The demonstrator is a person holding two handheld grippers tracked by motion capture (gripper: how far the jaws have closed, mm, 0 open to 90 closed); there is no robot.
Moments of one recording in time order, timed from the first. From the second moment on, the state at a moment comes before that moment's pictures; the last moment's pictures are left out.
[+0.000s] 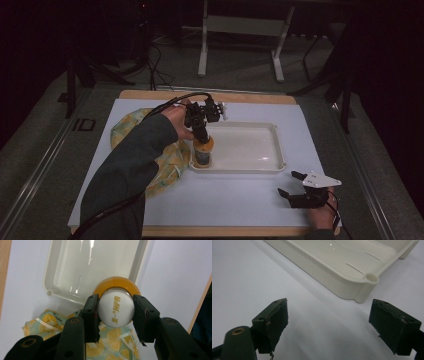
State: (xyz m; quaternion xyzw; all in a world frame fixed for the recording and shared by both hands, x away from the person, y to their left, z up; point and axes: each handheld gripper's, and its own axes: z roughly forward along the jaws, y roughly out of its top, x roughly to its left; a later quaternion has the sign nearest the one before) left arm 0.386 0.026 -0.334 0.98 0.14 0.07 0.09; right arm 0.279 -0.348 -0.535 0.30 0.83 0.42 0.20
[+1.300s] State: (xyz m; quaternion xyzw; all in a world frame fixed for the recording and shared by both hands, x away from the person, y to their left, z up) left arm 0.386 0.024 -0.350 0.99 0.14 0.06 0.09; right arm 0.279 -0.348 -0.535 0.30 0.83 0.42 0.20
